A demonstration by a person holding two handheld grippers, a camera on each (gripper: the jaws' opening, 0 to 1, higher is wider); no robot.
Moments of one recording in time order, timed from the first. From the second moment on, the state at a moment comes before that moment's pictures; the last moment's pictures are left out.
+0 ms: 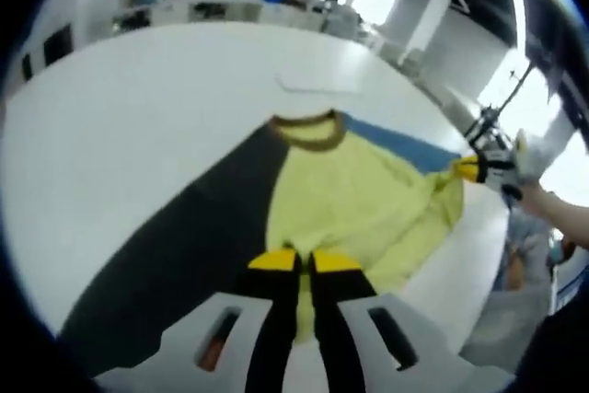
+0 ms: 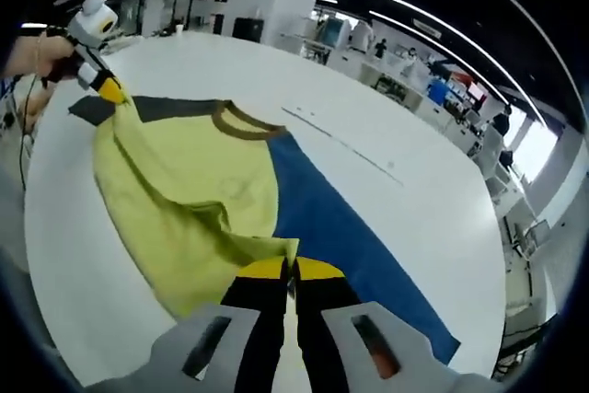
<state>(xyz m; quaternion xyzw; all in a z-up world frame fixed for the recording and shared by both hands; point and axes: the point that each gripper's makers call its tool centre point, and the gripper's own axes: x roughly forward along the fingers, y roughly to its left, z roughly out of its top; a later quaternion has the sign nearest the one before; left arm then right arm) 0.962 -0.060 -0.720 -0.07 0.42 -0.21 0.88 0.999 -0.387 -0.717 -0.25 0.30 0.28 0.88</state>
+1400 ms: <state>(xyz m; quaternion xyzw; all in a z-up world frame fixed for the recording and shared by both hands) 0.920 -0.044 -0.546 -0.24 0.32 -0.21 0.89 0.982 -0.381 -0.552 -0.18 0.12 0.35 0.91</state>
